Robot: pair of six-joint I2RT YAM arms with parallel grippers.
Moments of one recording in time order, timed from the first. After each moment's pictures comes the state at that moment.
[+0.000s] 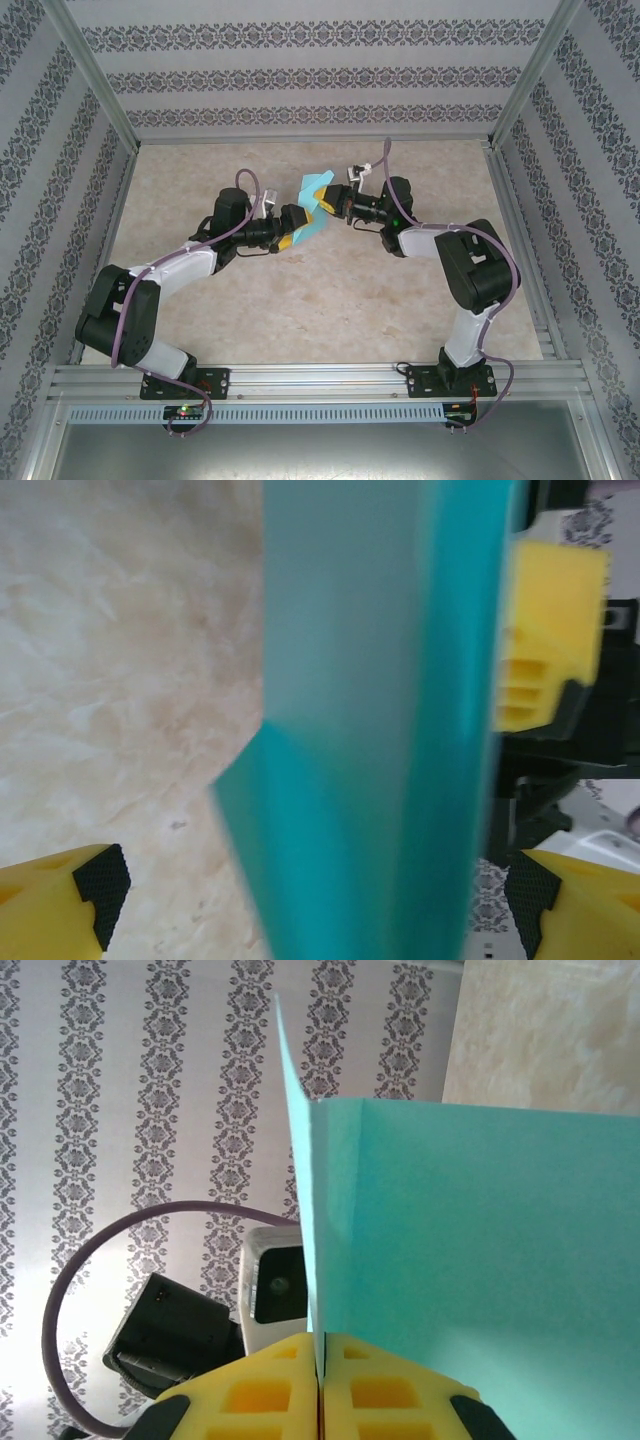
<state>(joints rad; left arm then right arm) -0.35 1.50 0.79 0.27 0.78 -1.03 0.38 1.86 0.91 0.99 -0.91 1.46</state>
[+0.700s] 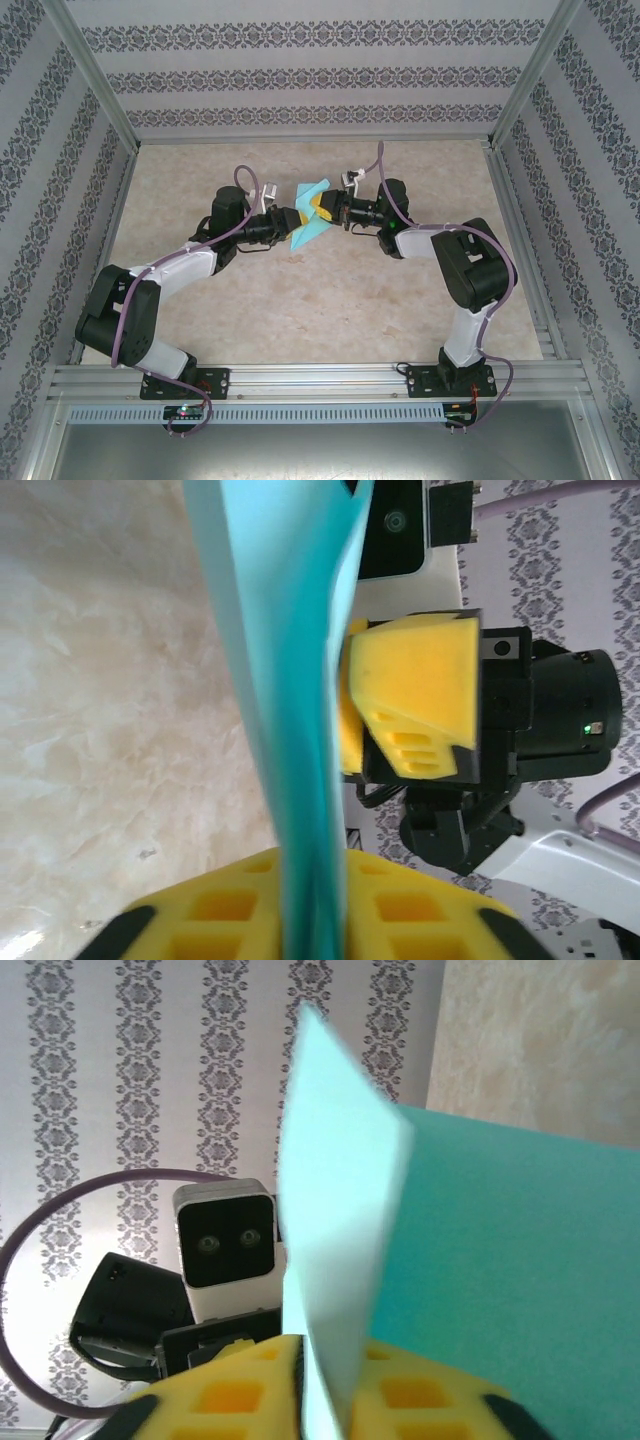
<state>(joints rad) -0.35 1.50 0.79 0.34 0.78 -1.04 0.39 1.86 0.90 0.94 -0.95 1.44</state>
